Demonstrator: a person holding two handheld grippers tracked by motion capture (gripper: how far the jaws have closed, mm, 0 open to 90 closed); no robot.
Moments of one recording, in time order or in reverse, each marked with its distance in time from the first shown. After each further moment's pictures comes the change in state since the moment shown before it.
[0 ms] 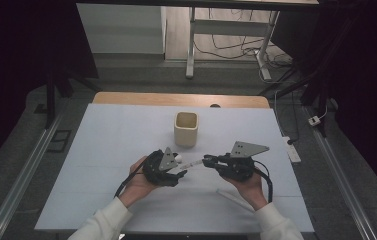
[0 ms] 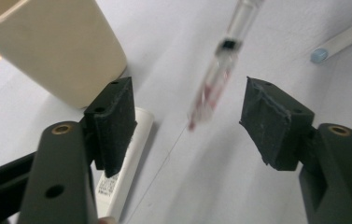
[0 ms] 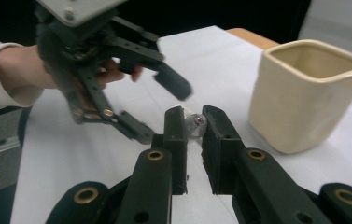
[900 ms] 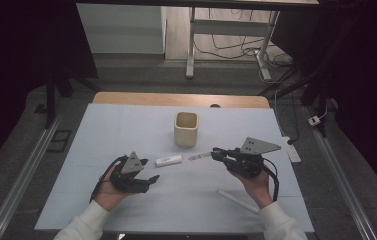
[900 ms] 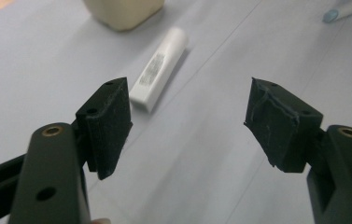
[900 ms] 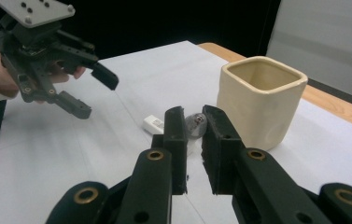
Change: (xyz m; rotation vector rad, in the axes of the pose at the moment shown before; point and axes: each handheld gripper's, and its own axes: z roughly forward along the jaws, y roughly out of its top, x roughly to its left) left arm 0.022 -0.067 -0.053 0.019 0.010 -0.174; right arm -0.008 0.006 -0.019 -0.052 -0.095 0.001
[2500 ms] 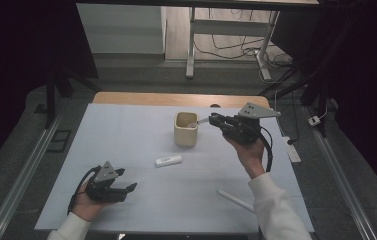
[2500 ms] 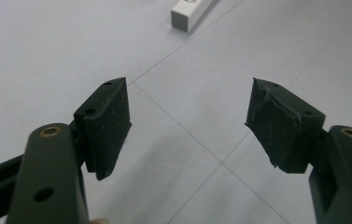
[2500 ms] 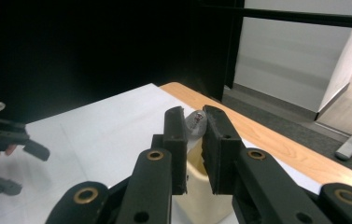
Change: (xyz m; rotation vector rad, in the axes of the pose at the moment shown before) left arm 0.016 -0.054 -0.027 0.026 0.030 -0.127; right arm -0.035 0.075 0.022 -0.083 -0.120 0.044
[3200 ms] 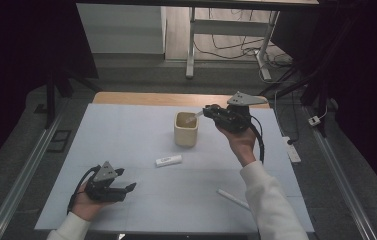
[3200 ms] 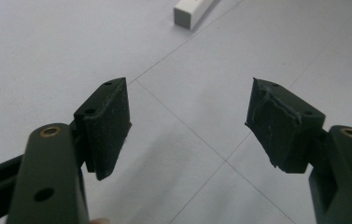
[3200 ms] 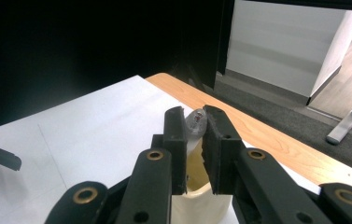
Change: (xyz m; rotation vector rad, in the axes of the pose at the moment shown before) left arm 0.002 -0.001 0.000 0.004 -0.001 -0.002; right arm -0.014 0.009 0.035 0.070 -0.034 0.017
